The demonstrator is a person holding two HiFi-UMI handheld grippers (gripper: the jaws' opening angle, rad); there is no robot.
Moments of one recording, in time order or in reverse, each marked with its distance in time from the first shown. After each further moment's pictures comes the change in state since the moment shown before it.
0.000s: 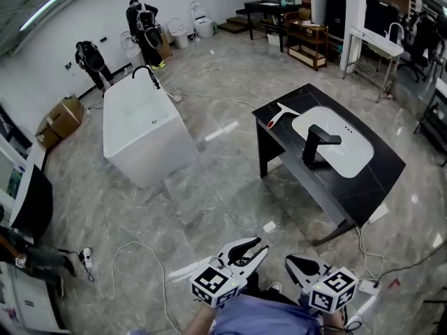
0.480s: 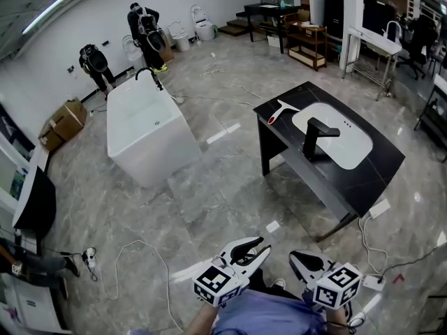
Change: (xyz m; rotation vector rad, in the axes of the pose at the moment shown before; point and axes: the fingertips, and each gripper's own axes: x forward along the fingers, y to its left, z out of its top) left arm -0.025 -0.031 -0.014 0.027 0.009 -0.013; right arm -0.020 0.019 -0.018 0.006 -0.032 -0.011
